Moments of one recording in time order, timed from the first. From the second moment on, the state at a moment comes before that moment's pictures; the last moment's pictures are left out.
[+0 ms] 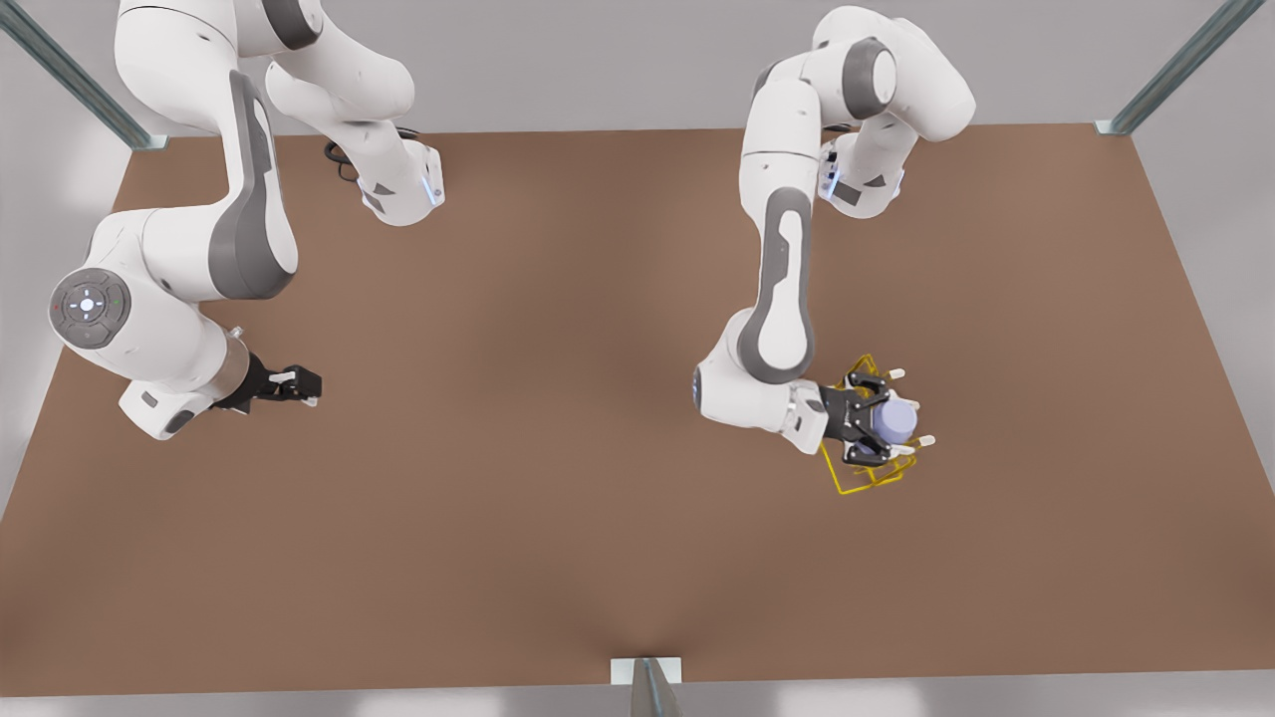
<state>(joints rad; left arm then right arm) -1.18 0.93 0.87 -1.49 0.68 1.66 -2.06 -0.03 0.25 0.12 -1.45 -0.05 1.64 -0.02</state>
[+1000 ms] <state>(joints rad) -1.09 1.04 0.80 -1.41 0.69 1.78 -2.06 -0.03 0.25 0.12 -1.45 -0.04 1.63 -0.02</state>
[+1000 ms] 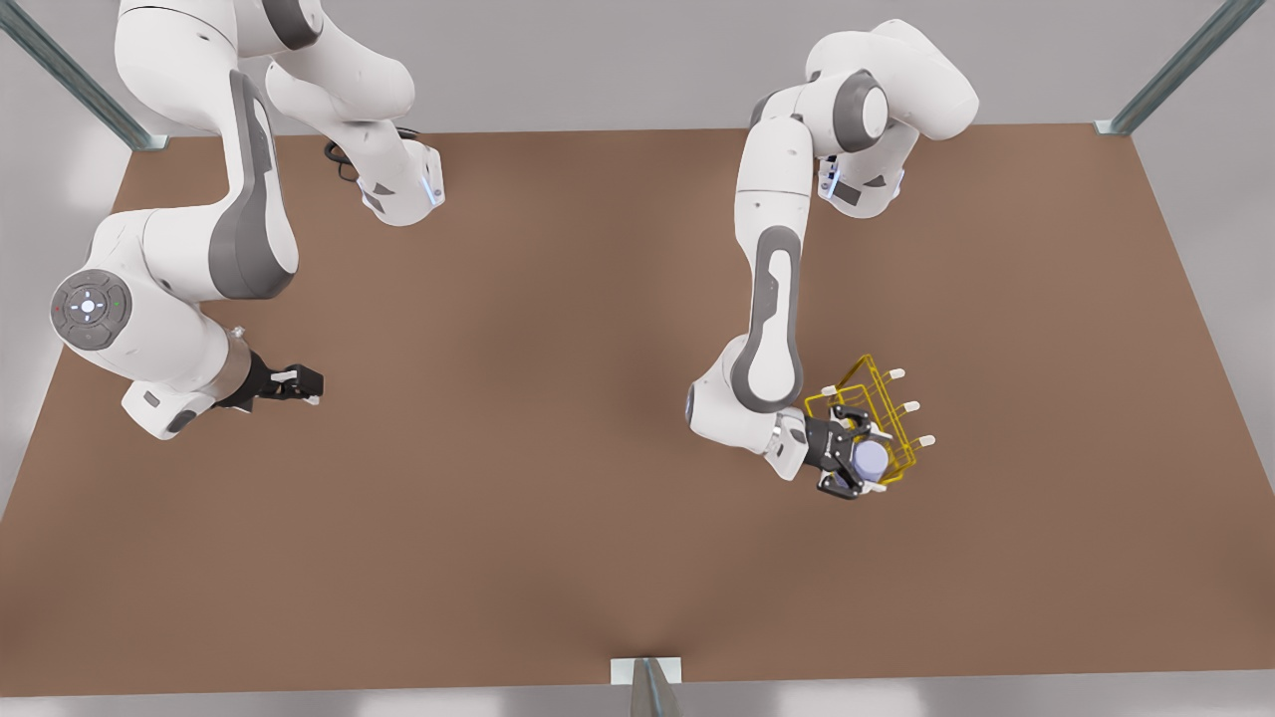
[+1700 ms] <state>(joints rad) -0.26 0.19 -0.02 -1.38 0.04 1.40 -0.91 -0.03 0.26 0.11 -1.45 -0.04 1.63 -0.02</state>
